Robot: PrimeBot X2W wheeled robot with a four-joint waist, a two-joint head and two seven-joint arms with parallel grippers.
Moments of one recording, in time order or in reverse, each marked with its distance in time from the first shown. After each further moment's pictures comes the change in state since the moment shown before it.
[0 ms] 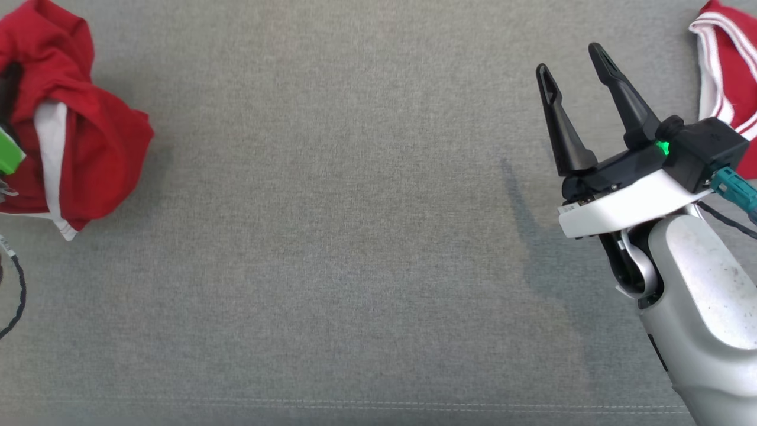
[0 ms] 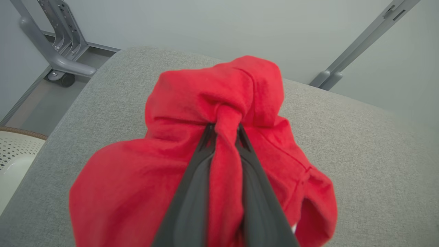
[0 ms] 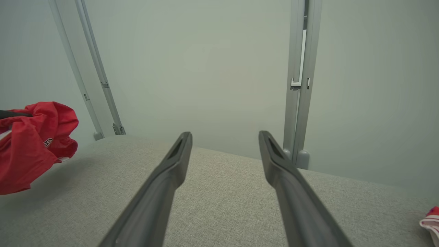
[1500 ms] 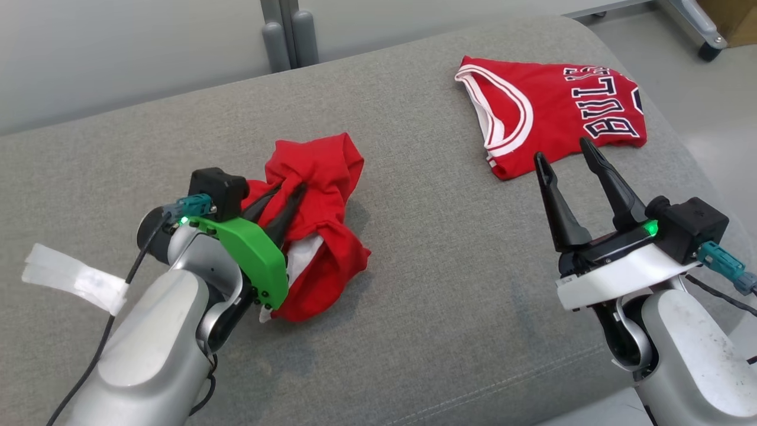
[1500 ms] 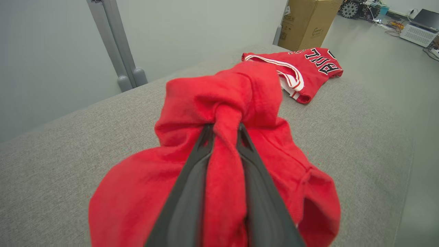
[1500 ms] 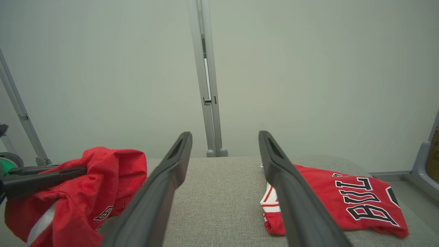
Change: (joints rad) left arm 0.254 -0.251 -0.422 -0.213 0.276 -0.003 -0.290; right arm 0.225 0.029 -0.022 -0.030 0.051 0.002 -0.003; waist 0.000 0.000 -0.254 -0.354
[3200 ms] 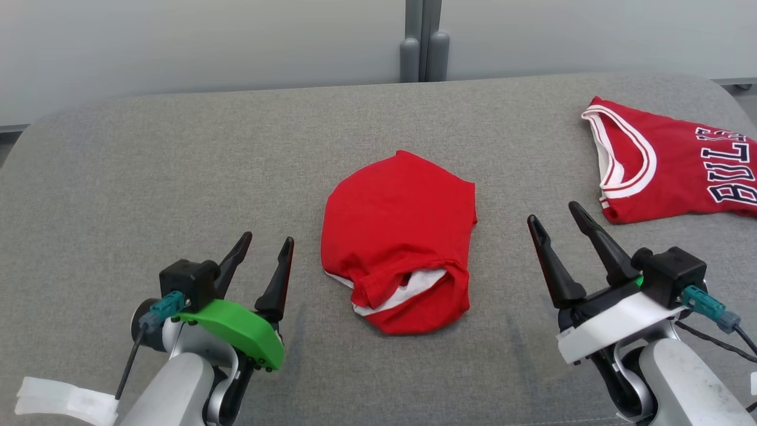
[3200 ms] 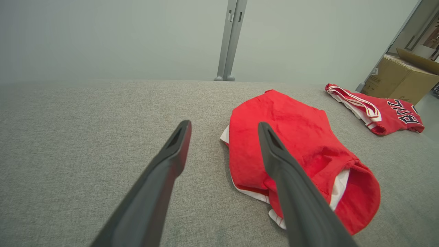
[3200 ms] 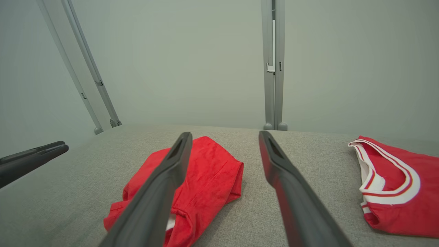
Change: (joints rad) left arm 0.241 -0.040 0.064 0.004 -0.004 0.123 -0.288; right arm 0.127 -0.015 0.009 0.030 0.016 0.013 0.015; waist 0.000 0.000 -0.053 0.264
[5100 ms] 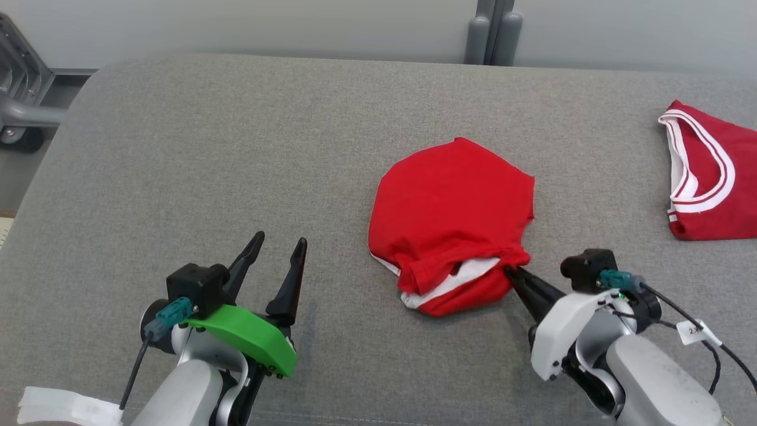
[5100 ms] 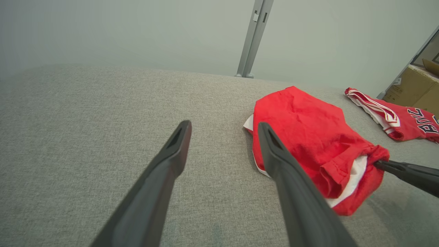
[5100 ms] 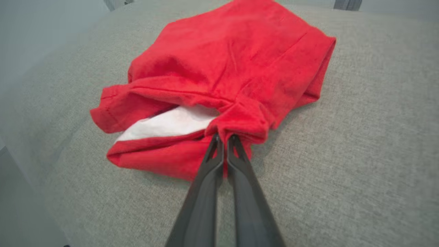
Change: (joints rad) left arm 0.048 0.019 -0.016 -0.129 -0.006 0.034 0.028; right arm -0.101 0.013 0.153 0.303 0.025 0.047 0.262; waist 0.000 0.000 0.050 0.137
